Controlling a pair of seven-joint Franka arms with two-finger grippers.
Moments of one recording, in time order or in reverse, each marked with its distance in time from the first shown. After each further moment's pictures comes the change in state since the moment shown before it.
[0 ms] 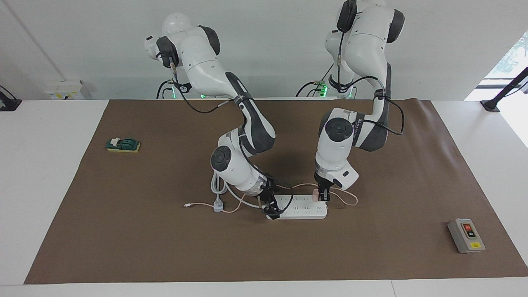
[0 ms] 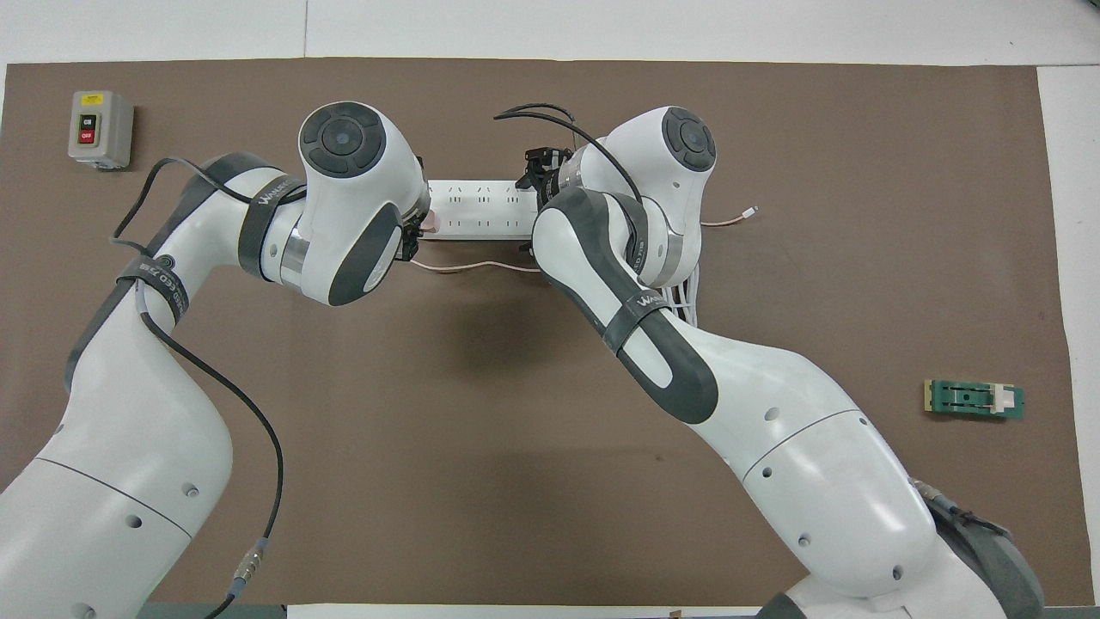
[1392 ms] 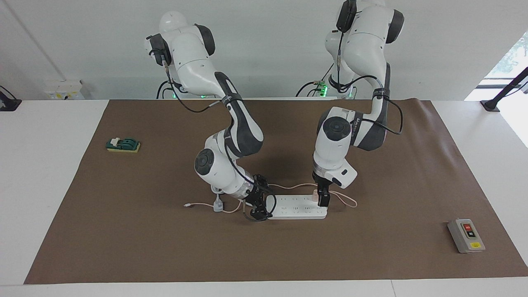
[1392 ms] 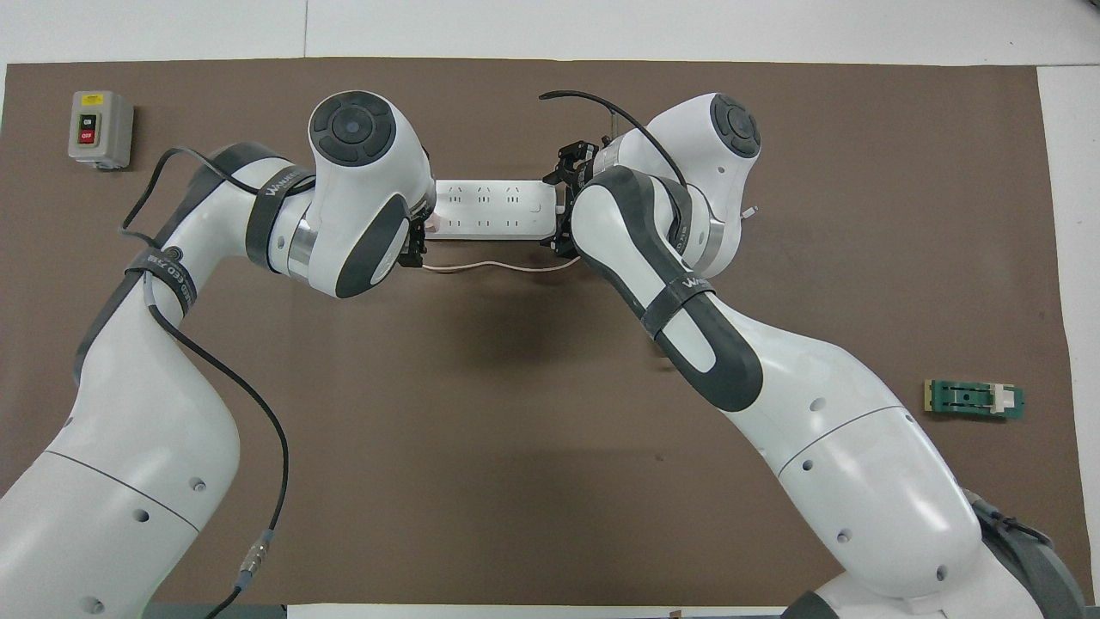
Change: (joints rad) left arm -0.002 -0.021 -0.013 -0.022 0.022 -0.001 -0.065; right arm -0.057 -0.018 0.004 -0.008 0.032 -0.040 0.096
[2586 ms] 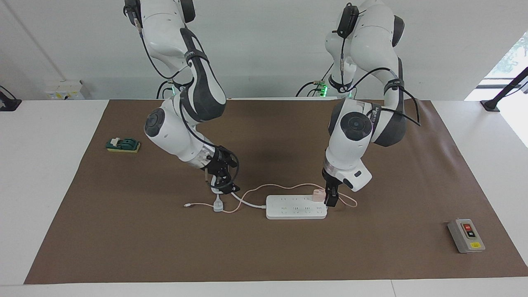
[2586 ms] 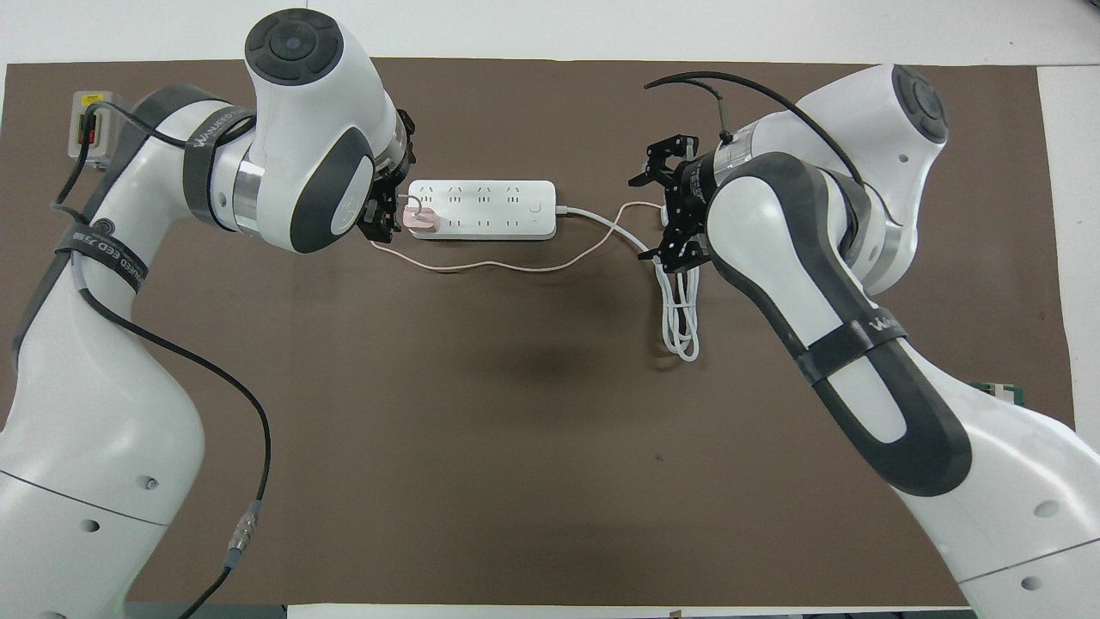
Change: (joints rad) left arm 0.022 0.084 -0.001 0.288 -0.037 -0.274 0.142; right arm -0.099 -0.368 0.002 -0.349 -0.077 -0.100 -0.175
